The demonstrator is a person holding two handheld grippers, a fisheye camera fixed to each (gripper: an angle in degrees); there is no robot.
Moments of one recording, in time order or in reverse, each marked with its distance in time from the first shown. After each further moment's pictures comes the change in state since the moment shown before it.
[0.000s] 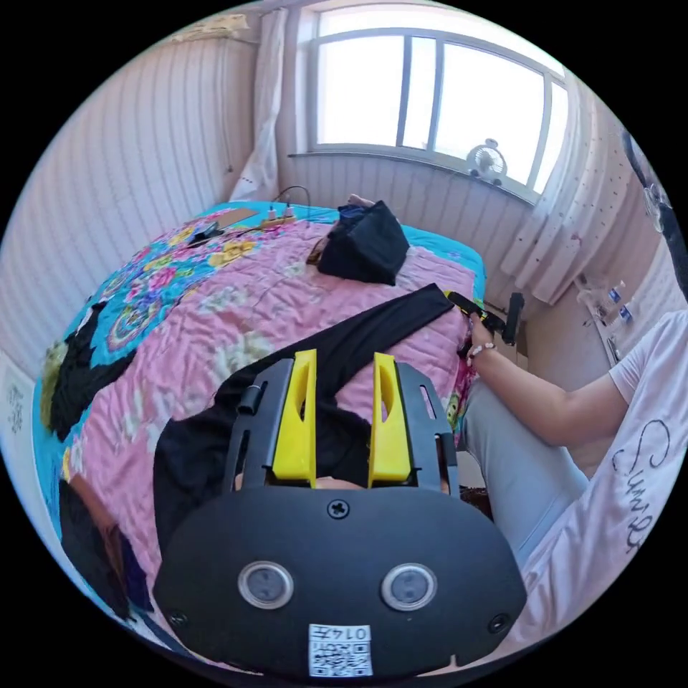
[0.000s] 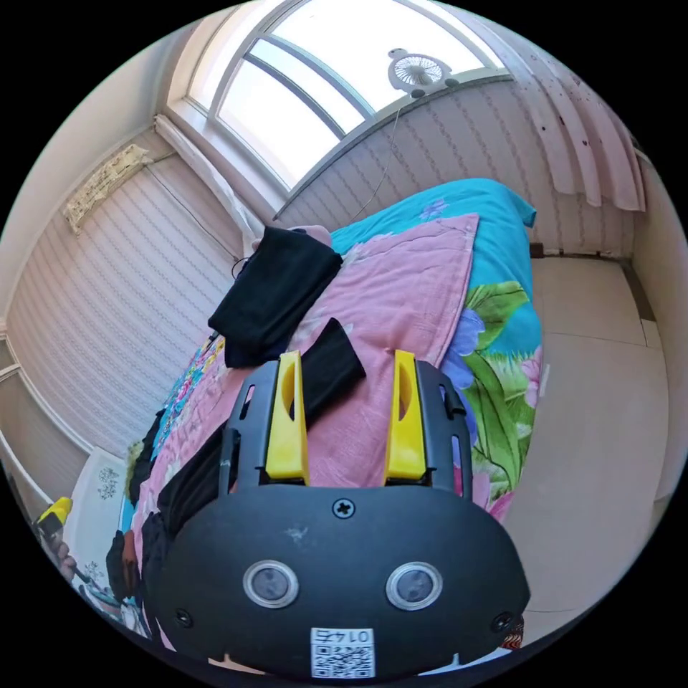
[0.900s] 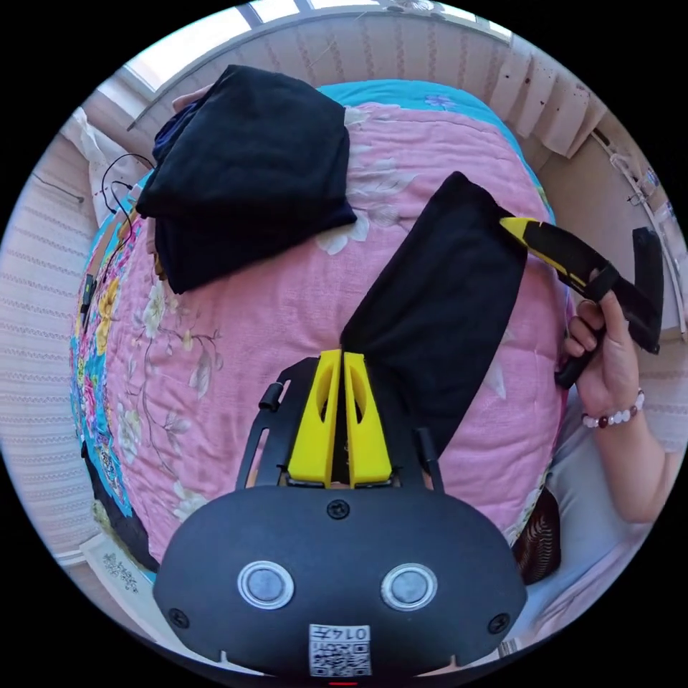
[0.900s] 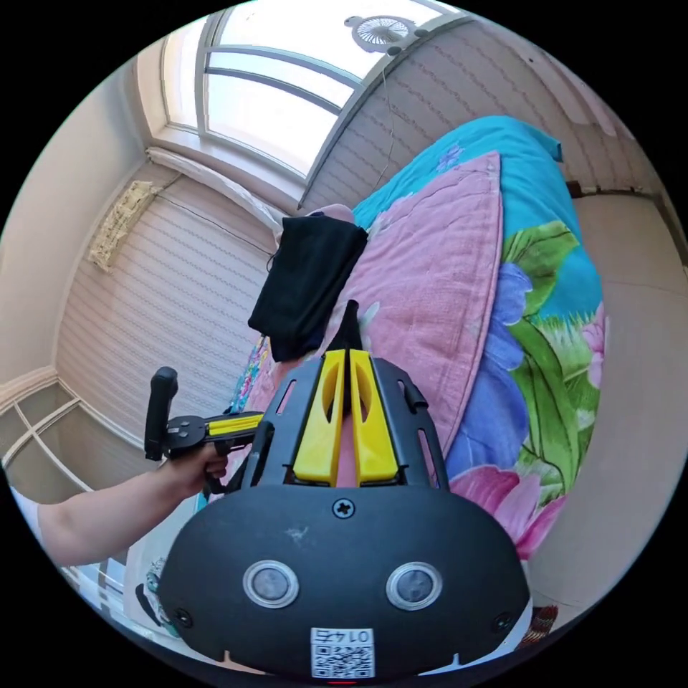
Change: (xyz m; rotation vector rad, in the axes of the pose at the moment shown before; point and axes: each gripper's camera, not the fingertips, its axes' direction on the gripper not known) left arm 0.063 -0.239 0.291 -0.437 -0.093 0.393; right arm 0.061 -0.061 -0.016 -0.081 -0.342 0.126
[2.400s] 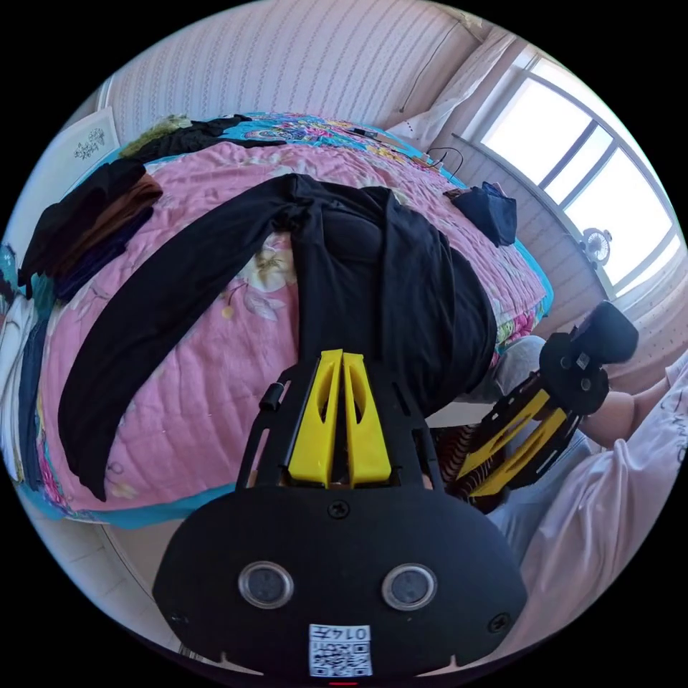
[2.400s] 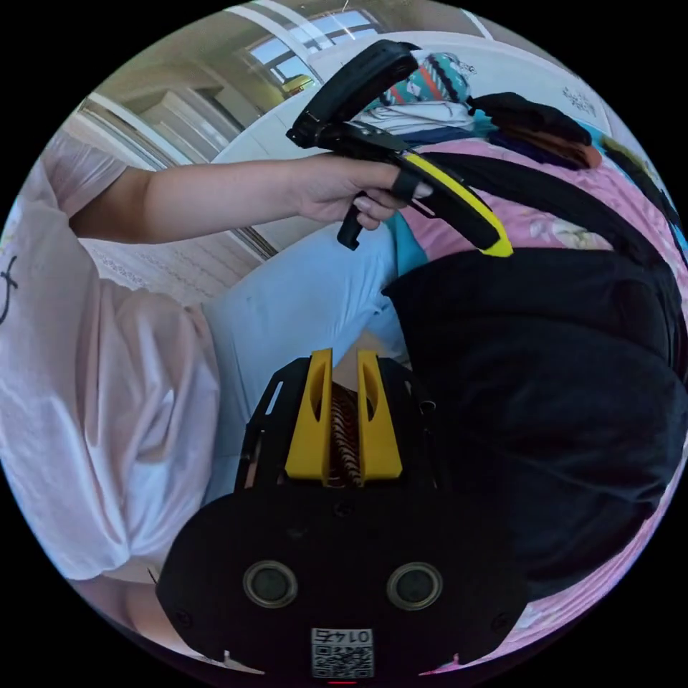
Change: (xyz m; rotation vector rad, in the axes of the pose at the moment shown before) left arm -0.034 0.575 -0.098 0.308 0.161 -1.062; right arm -0.413 0.846 0.036 -1.684 -0.757 -1.444
